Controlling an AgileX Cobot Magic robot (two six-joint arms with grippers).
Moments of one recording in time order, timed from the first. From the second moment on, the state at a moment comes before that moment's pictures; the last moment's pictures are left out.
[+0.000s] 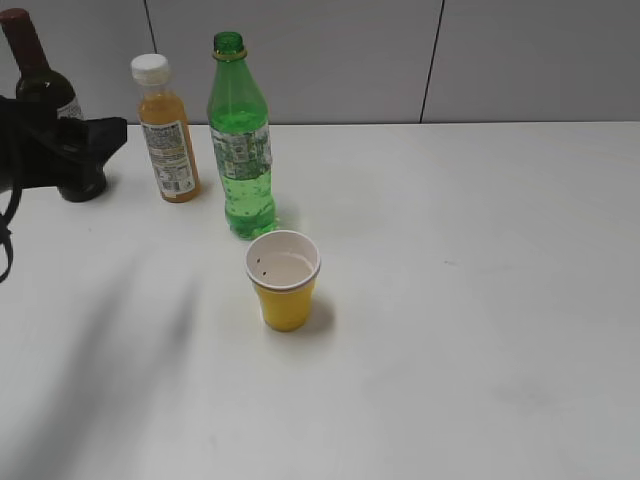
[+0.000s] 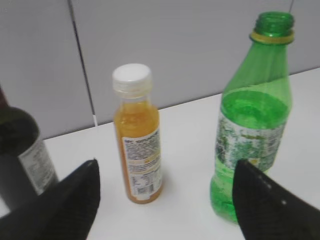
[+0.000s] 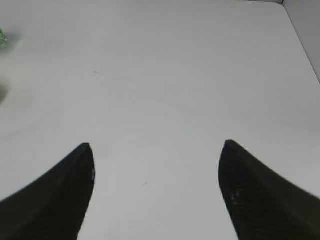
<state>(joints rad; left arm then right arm) -0.25 1.43 -0.52 0.12 -0.57 -0.06 0.10 0.00 -0.41 0.00 0.95 0.01</state>
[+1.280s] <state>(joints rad) -0.19 2.01 -0.79 0.60 -1.03 -0.30 0.10 0.00 -0.41 0.00 0.95 0.01</state>
